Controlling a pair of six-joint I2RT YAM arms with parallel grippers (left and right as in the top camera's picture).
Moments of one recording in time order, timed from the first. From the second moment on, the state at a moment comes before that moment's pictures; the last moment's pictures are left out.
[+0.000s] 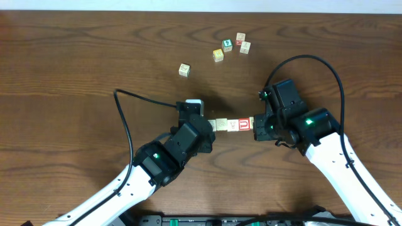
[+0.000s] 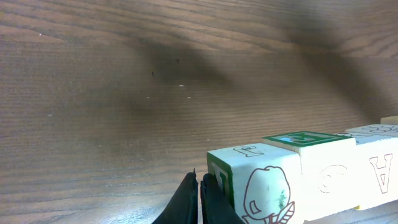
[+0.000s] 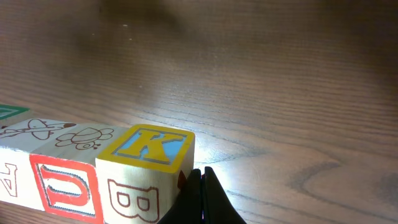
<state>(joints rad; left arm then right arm) -0.82 1.20 0.80 -0.41 -0.18 -0.71 0.44 1.30 1.09 -0.98 -0.04 0.36</state>
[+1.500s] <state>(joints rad) -0.82 1.20 0.80 -0.41 -0.18 -0.71 0.44 1.29 1.09 -0.98 -0.04 0.36</state>
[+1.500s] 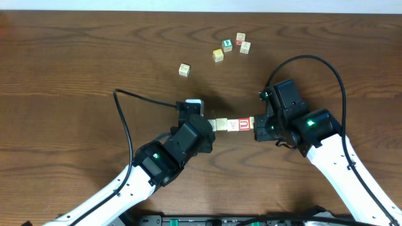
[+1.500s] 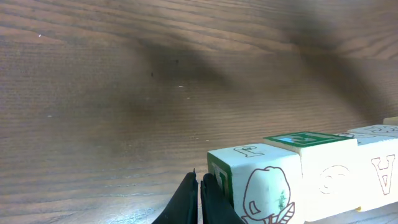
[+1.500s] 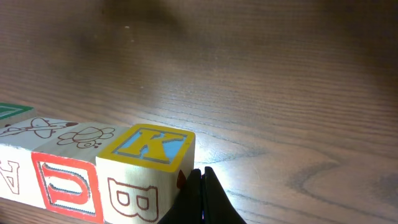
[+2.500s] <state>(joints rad) -0.82 1.22 0.80 -0.41 -0.18 -0.71 0.44 1.32 1.09 -0.97 -0.02 0.37</state>
